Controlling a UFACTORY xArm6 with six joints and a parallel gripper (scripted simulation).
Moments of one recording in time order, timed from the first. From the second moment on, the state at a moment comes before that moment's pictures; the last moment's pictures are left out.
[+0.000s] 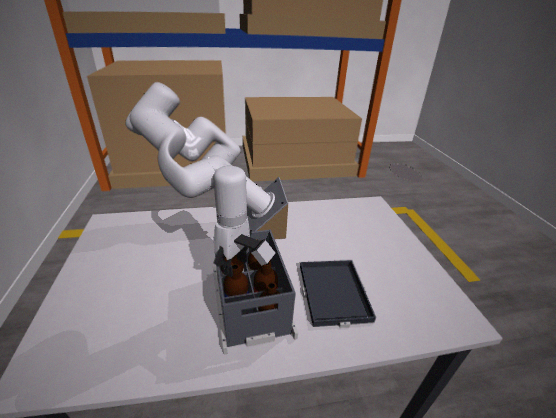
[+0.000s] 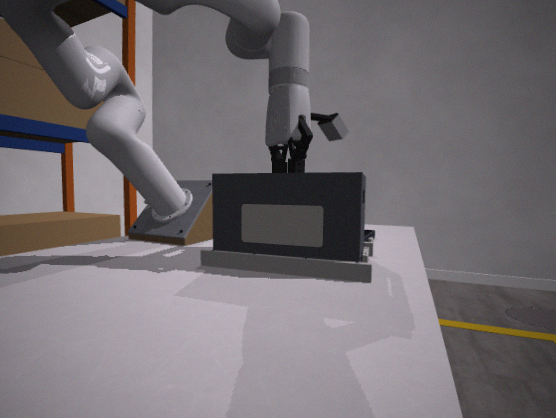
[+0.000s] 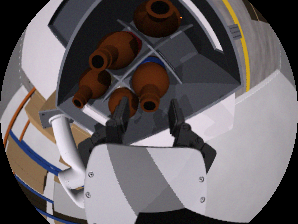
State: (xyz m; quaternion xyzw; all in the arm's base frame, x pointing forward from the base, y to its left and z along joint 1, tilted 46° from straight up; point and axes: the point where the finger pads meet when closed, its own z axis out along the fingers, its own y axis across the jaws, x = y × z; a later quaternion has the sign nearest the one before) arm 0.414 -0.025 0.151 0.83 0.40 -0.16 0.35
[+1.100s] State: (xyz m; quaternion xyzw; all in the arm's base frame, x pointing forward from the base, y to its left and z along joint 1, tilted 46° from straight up) arm 0.414 -0.040 0.136 0.83 0.40 -0.16 0.35
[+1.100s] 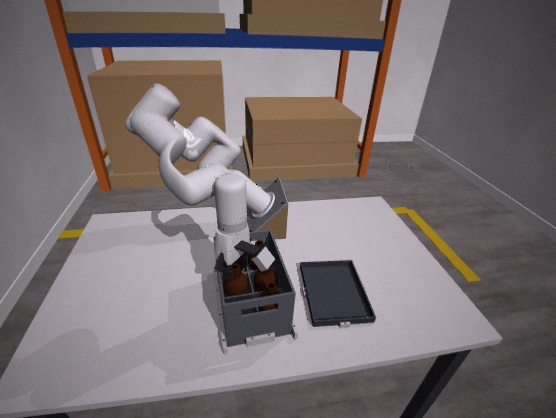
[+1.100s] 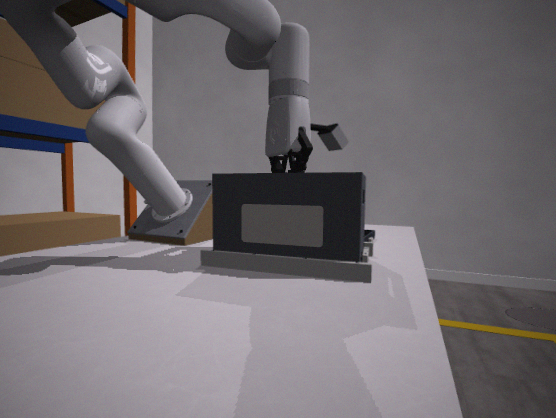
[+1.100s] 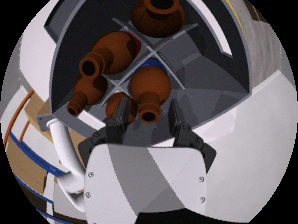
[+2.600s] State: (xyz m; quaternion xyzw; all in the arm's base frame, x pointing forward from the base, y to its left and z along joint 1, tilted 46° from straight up) arm 0.414 -0.040 0.136 0.83 0.40 -0.16 0.35
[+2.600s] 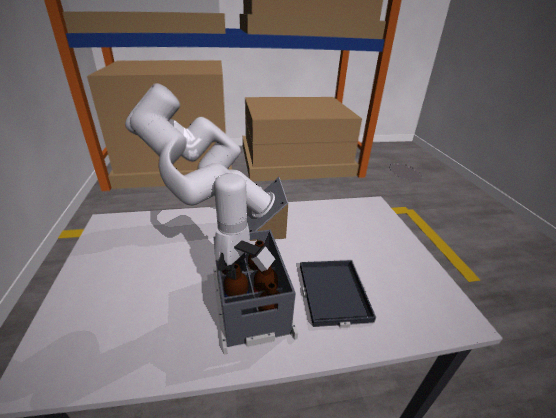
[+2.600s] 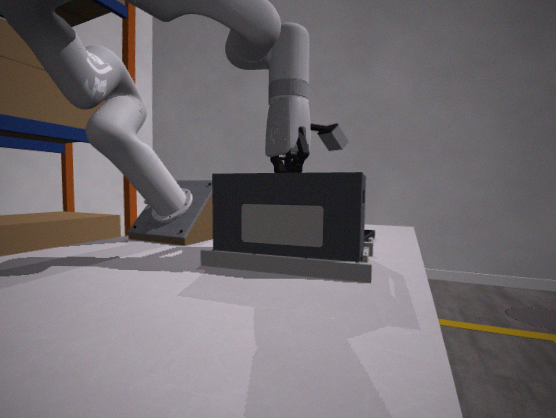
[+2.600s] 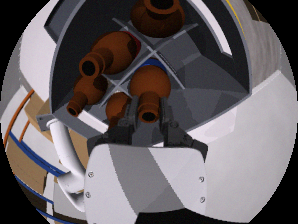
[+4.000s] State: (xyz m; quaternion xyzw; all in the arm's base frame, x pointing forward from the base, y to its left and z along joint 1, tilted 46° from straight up) arm 0.414 -0.040 0.136 0.83 0.40 -0.16 0.35
